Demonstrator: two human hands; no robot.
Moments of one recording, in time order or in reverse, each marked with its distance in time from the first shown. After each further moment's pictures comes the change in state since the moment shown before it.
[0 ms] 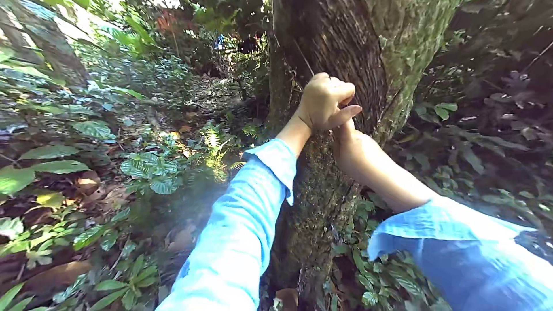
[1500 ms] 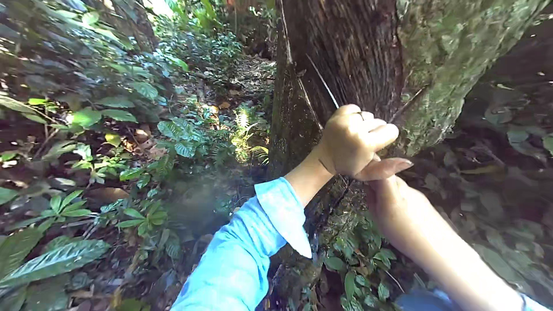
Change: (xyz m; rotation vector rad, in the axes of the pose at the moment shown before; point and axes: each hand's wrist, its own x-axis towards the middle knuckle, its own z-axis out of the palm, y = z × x) left_hand -0.012 0.076 0.088 0.298 0.129 -0.055; right_hand -0.023 0.147 0.026 0.049 0.243 -0.517
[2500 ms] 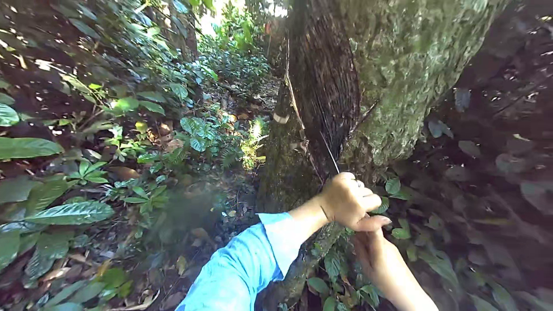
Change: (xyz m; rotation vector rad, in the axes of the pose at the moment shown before) left_hand -0.043 0.114 0.048 0.045 -0.224 -0.080; right_hand -0.112 0.083 0.032 0.251 0.030 -0.071
